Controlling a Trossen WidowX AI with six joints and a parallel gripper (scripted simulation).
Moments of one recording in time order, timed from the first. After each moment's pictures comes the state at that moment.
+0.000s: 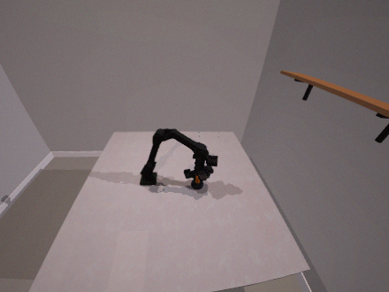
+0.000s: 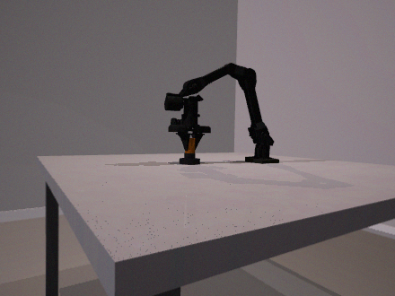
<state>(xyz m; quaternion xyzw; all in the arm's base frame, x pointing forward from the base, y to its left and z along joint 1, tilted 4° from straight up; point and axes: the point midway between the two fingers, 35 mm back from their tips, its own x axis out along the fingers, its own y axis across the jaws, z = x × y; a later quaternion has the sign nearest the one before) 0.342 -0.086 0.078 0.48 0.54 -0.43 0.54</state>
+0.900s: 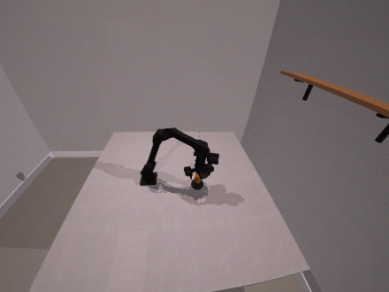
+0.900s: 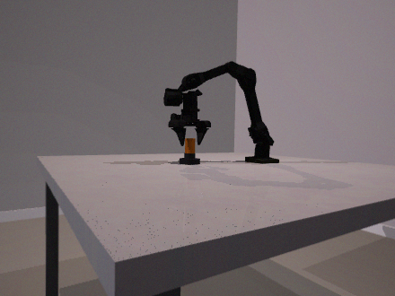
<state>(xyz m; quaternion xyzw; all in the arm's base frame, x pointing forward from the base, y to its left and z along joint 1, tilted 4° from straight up) 0.340 -0.087 0.100 0.48 0.55 -0.44 0.53</state>
